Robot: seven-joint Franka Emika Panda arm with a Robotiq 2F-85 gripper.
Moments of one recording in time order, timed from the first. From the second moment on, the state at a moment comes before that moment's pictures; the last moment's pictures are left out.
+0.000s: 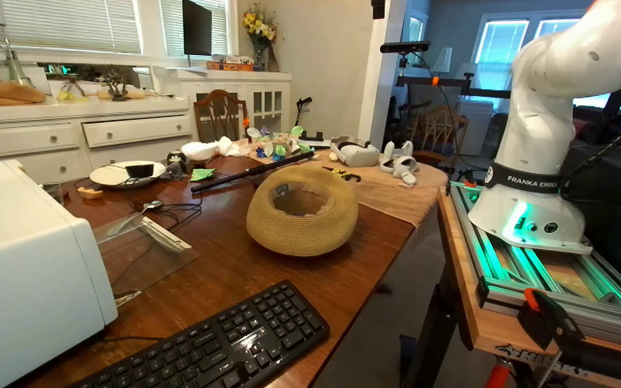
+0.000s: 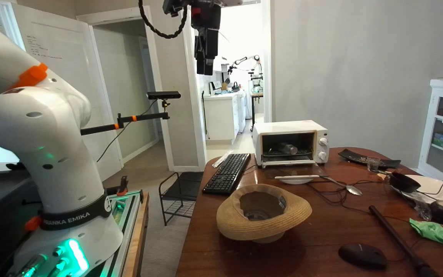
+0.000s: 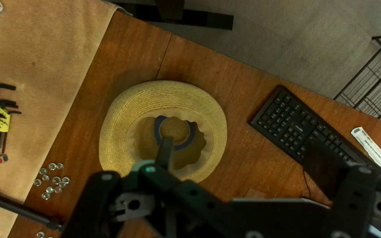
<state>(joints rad) 0.09 -0.60 0.08 -2.31 0.10 1.60 0.05</state>
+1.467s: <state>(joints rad) 0.10 0.11 0.06 -2.02 0.63 1.68 0.14</state>
